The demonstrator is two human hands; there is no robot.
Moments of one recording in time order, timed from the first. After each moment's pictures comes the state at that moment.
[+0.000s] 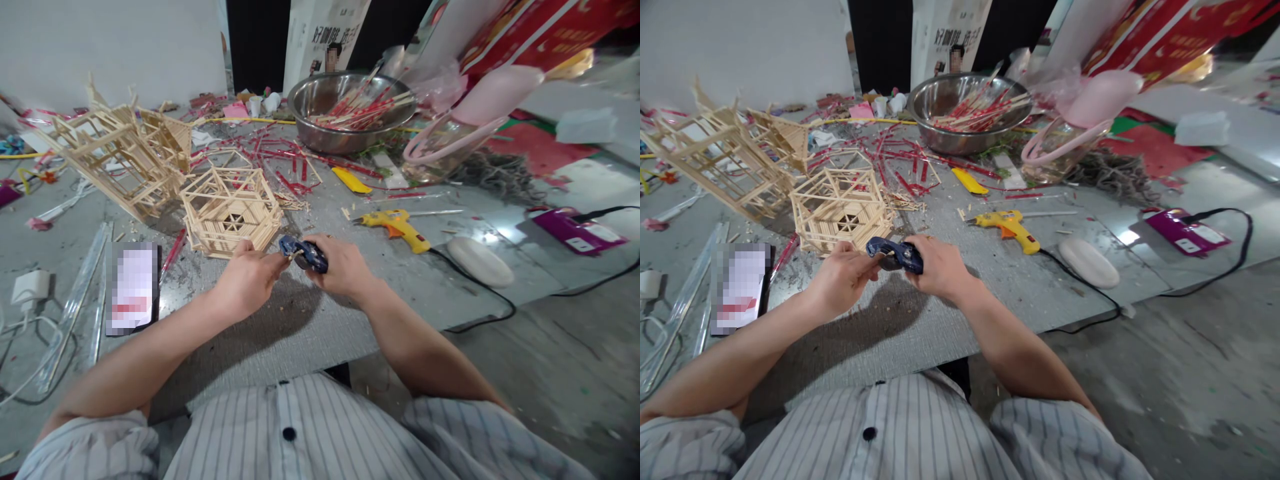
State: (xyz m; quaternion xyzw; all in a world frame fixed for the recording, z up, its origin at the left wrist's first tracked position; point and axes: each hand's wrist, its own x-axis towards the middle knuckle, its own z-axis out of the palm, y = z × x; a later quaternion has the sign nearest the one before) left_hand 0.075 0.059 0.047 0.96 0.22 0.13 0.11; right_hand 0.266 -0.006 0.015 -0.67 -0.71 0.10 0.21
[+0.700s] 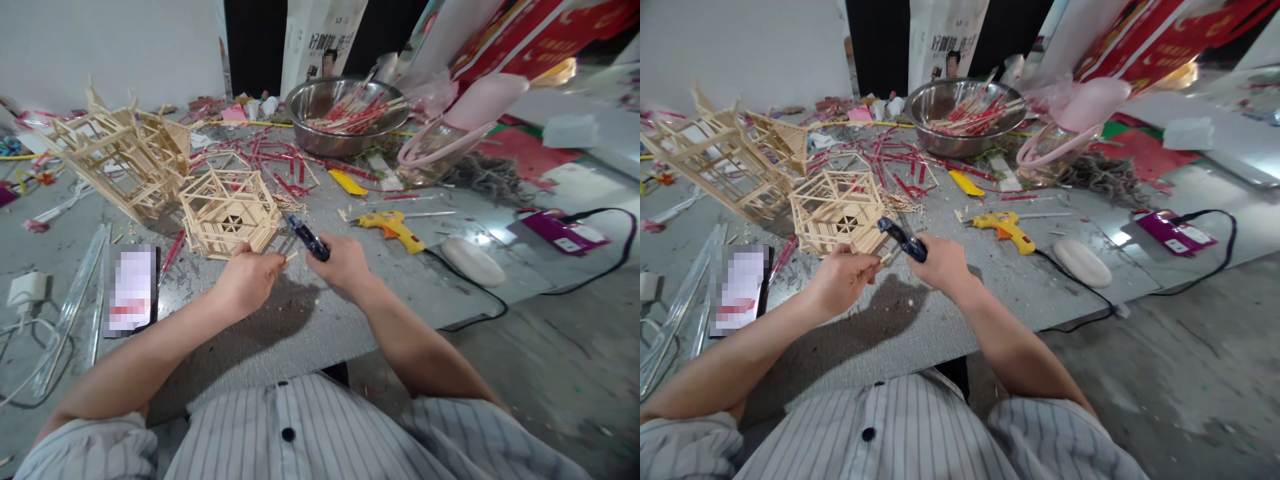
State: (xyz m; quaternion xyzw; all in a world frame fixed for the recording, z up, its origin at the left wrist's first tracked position) left_hand 0.076 0.059 0.049 0.95 0.24 0.16 0.16; right_hand 0.263 0.001 0.018 -0.78 -0.60 0.07 0.17
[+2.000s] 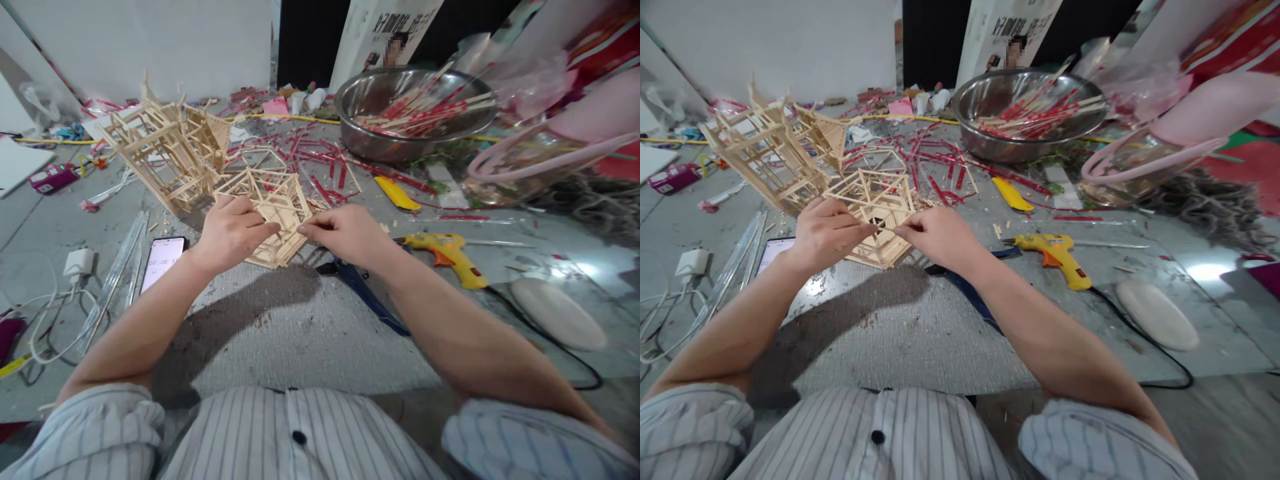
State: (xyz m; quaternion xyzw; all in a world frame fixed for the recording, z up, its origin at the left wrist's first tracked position) left_hand 0.040 0.137 0.070 0.94 0.15 0.26 -0.18; right_hand 0.251 0.066 0.076 -0.65 -0.70 0.21 0.23
